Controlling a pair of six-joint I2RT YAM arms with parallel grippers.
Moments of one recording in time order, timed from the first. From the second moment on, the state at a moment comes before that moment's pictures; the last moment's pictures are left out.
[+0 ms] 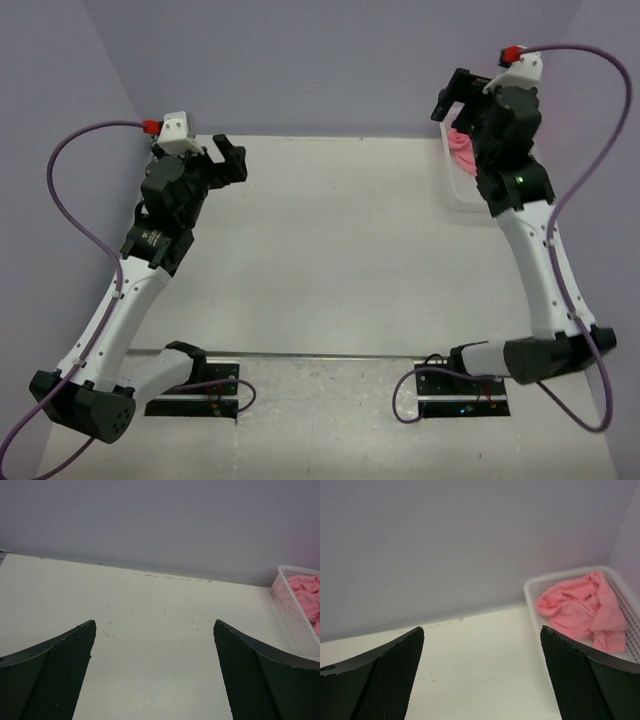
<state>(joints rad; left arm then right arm) -0.31 1.05 1.14 -0.15 -0.19 -0.30 0.21 1.31 1.65 -0.34 0.28 0.23</state>
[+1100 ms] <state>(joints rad) -0.31 1.27 1.06 0.12 -0.29 -0.40 -0.19 2.29 2.07 -0.56 0.27 0.22</state>
